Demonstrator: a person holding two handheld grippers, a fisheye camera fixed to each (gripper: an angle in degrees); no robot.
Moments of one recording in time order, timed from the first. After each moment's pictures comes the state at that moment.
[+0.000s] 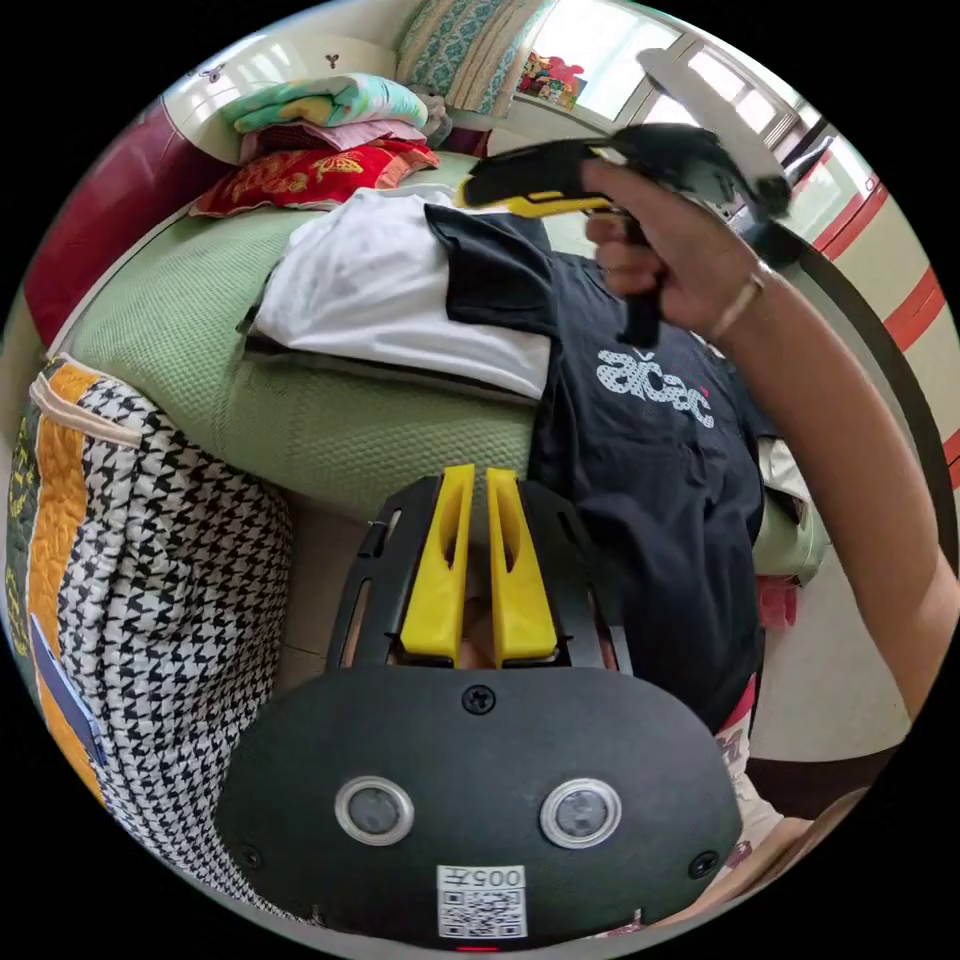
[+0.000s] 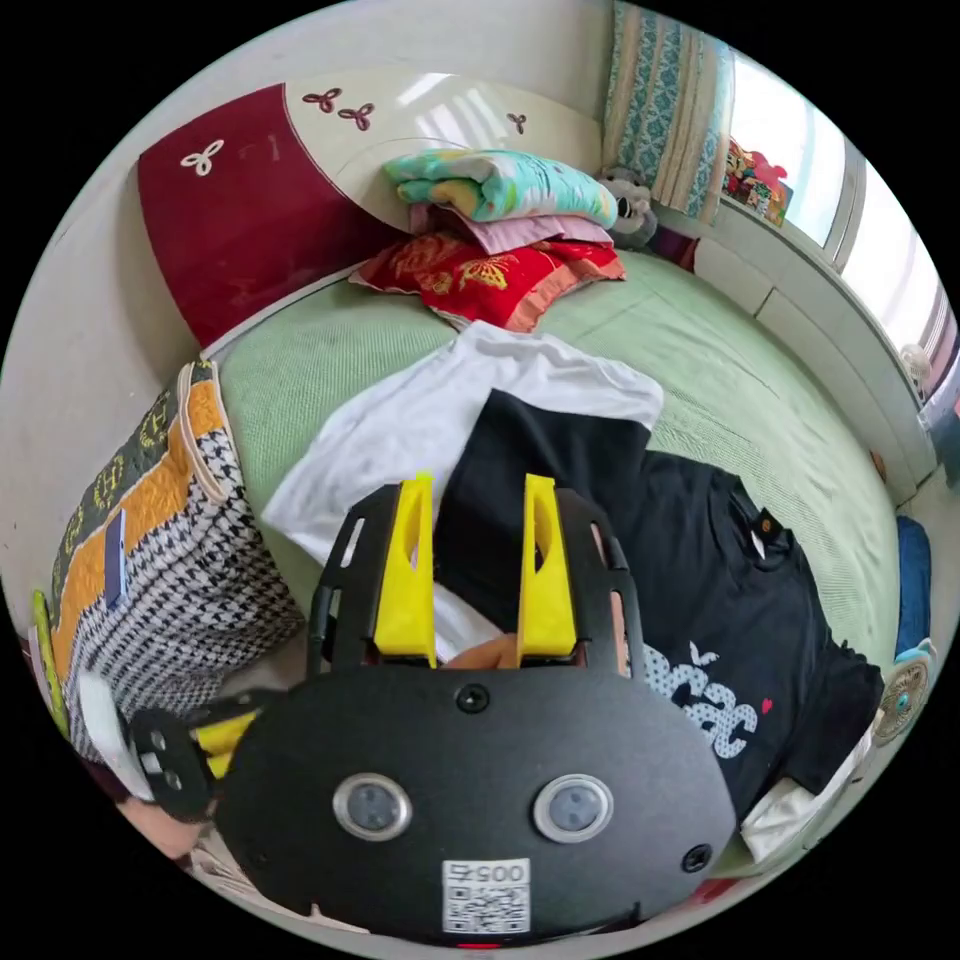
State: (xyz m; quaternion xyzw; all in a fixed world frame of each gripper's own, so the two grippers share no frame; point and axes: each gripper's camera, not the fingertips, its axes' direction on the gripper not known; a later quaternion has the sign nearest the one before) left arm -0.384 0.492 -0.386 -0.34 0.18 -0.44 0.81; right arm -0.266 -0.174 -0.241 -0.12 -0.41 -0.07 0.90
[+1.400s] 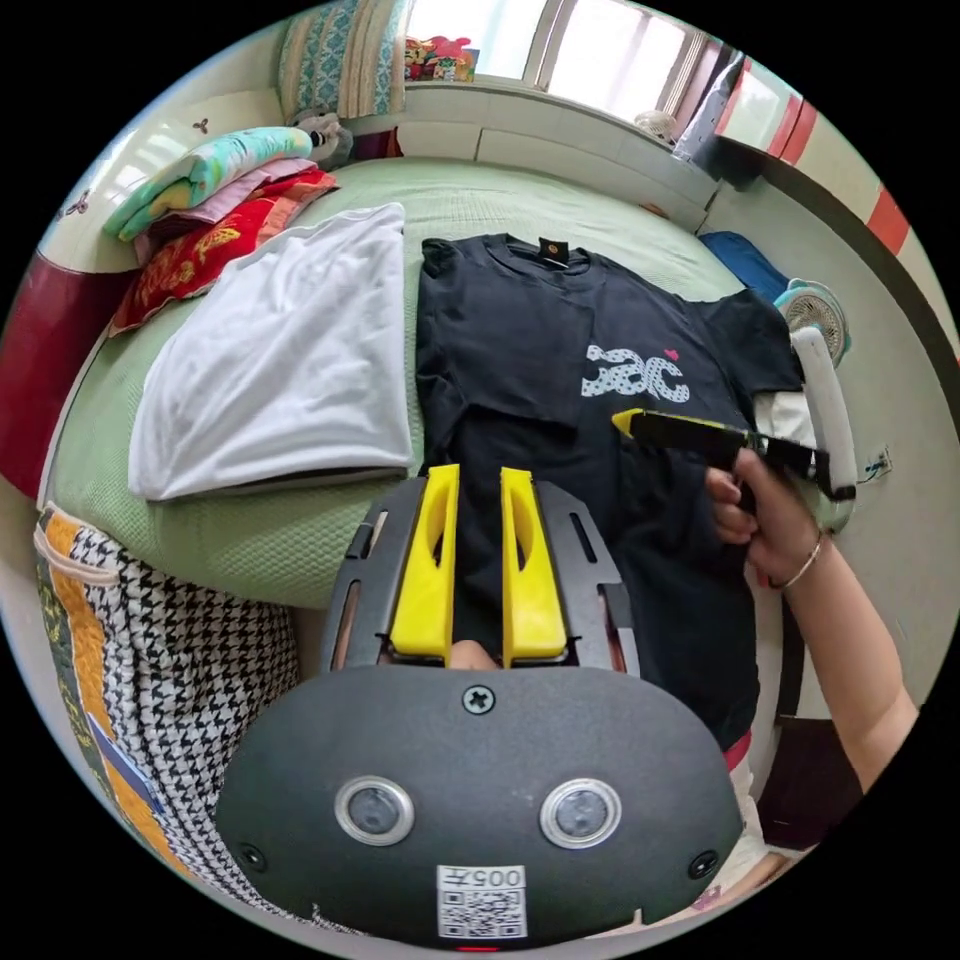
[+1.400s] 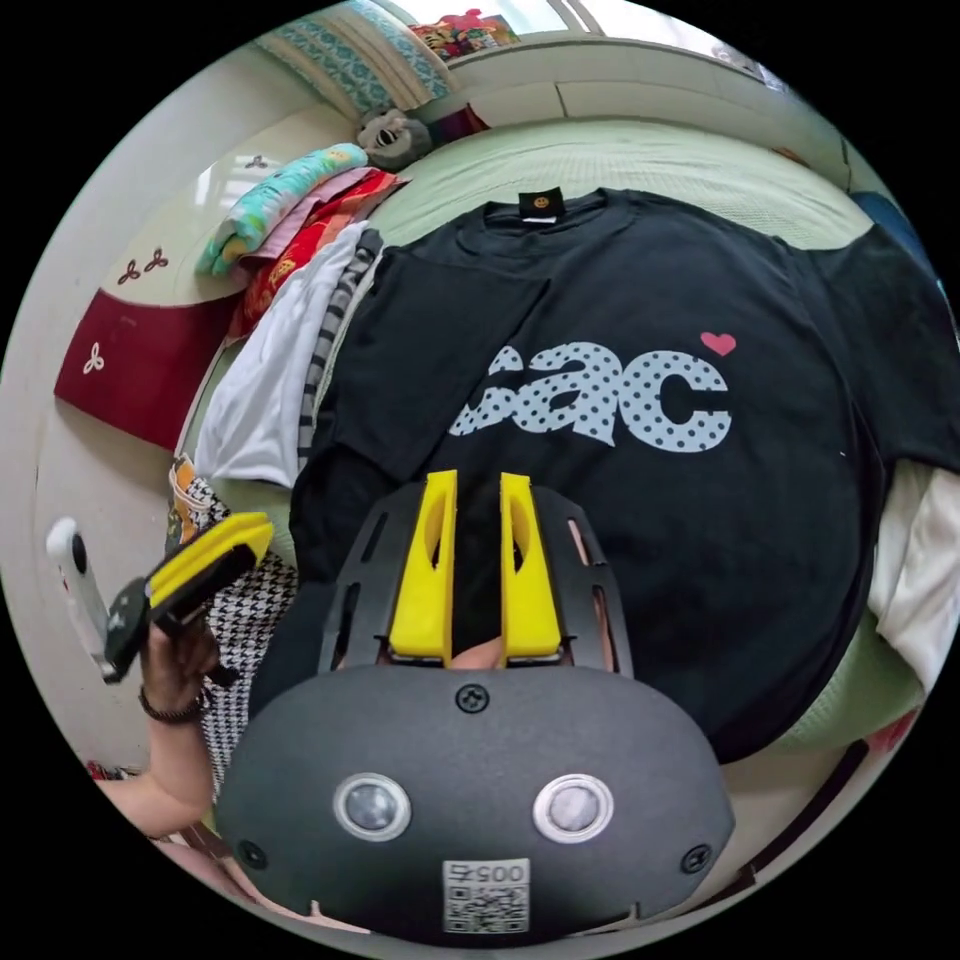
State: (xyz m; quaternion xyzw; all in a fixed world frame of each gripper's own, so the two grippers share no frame) left arm -0.275 0.347 -0.264 -0.36 0.21 -0.33 0.85; right arm -0.015 0.119 -0.063 -0.28 -0.43 0.16 0.84
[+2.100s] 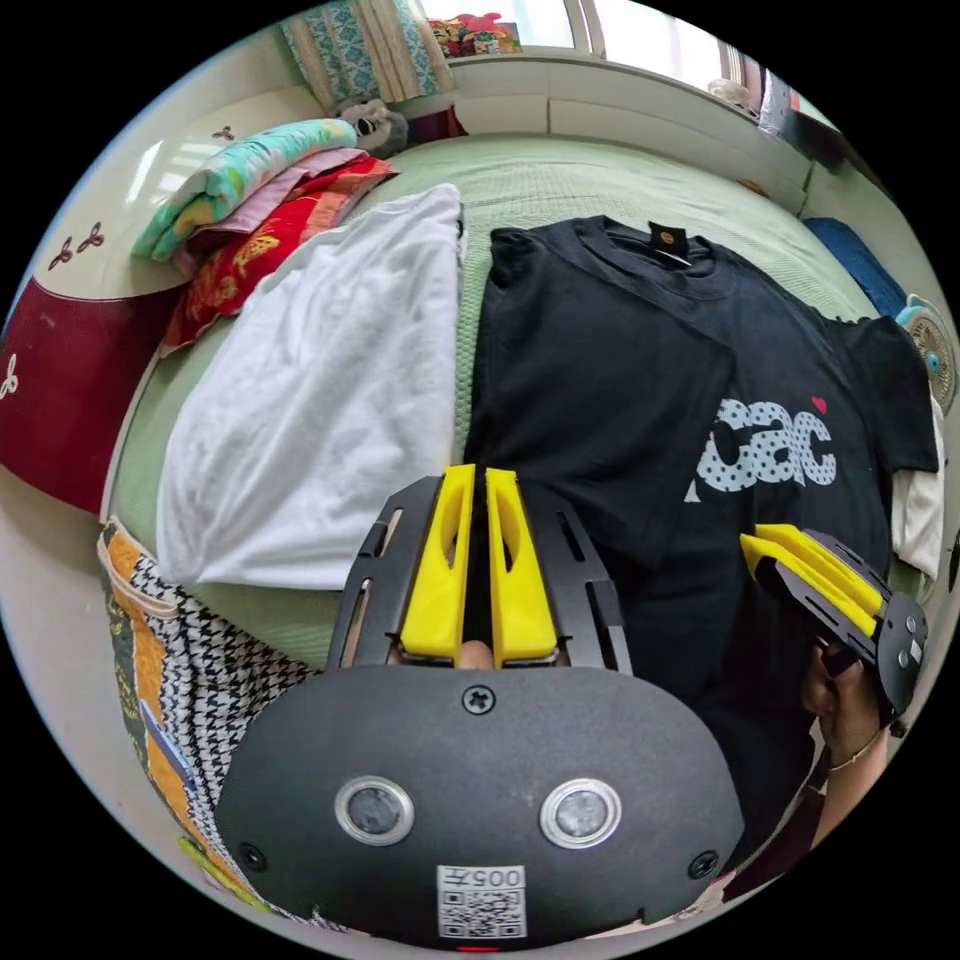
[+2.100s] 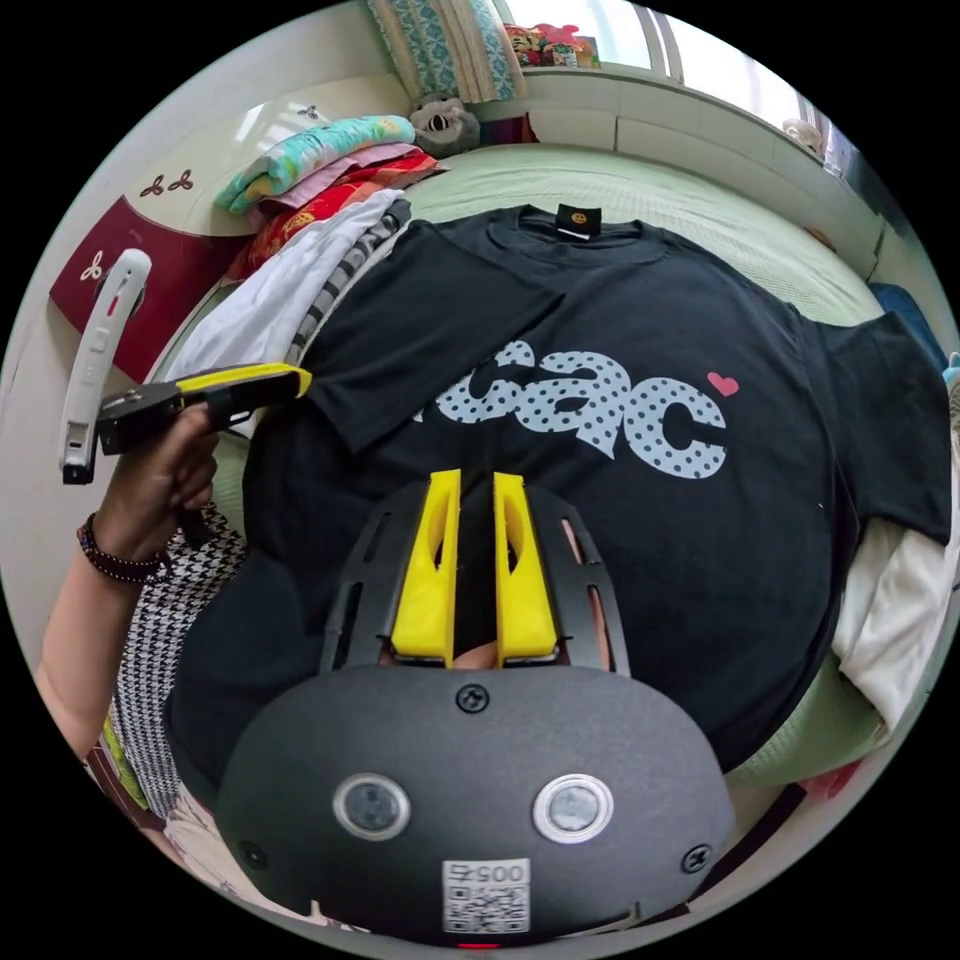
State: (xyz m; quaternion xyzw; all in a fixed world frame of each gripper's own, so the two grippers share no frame) left arm -0.217 0.314 -0.113 -0.44 0.05 -0.30 0.84; right arm -0.046 0.141 -0.077 -0.24 -0.40 0.08 0.88
